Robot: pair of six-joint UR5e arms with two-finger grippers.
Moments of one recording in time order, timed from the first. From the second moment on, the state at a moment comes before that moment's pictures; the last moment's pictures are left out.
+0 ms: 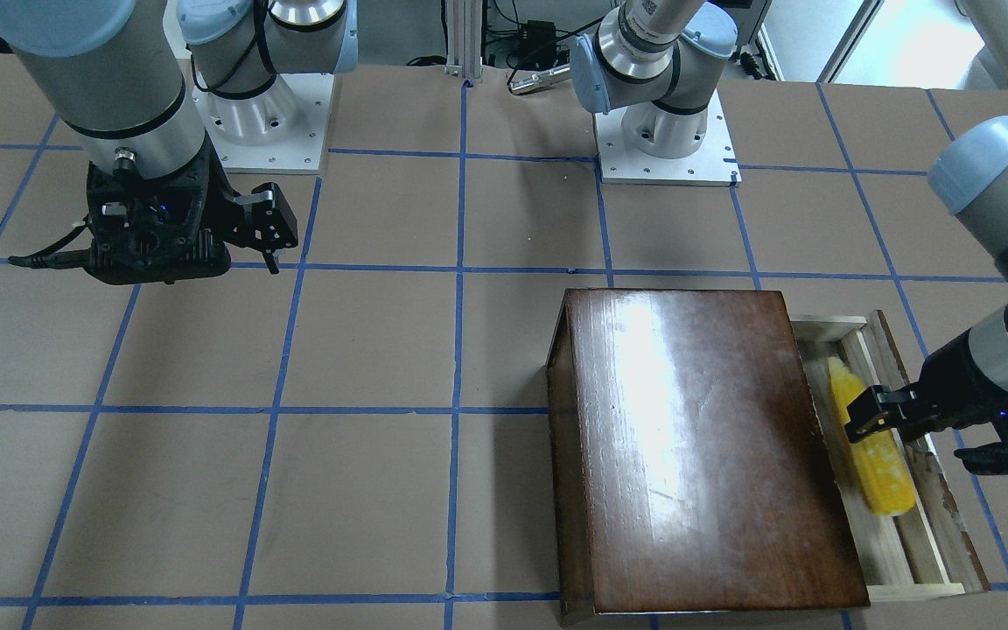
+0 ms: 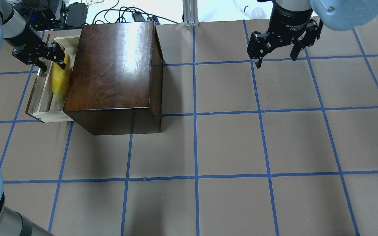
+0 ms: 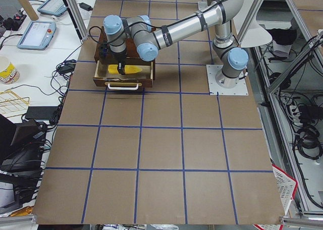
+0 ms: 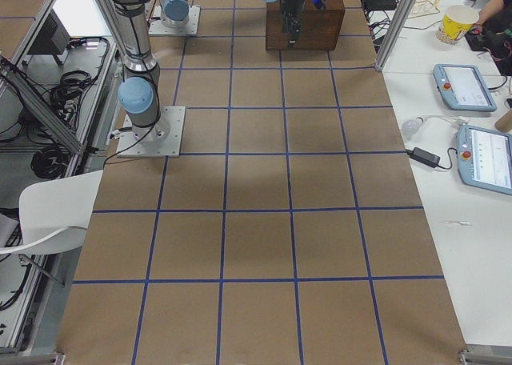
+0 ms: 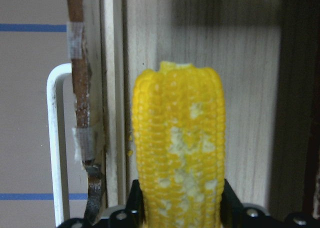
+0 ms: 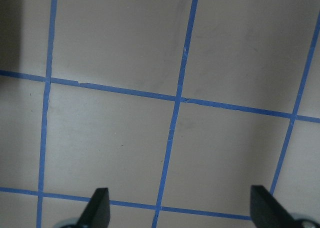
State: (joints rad) left arm -1.22 -1.95 -1.43 -1.32 1.52 0.32; right arm 1.64 -1.41 1.41 -1.52 -1.62 -0.10
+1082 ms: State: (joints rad) left arm -1.39 -1.76 -1.41 -1.45 1.54 0.18; right arm 1.64 -1.41 1.41 -1.52 -1.62 -0.10
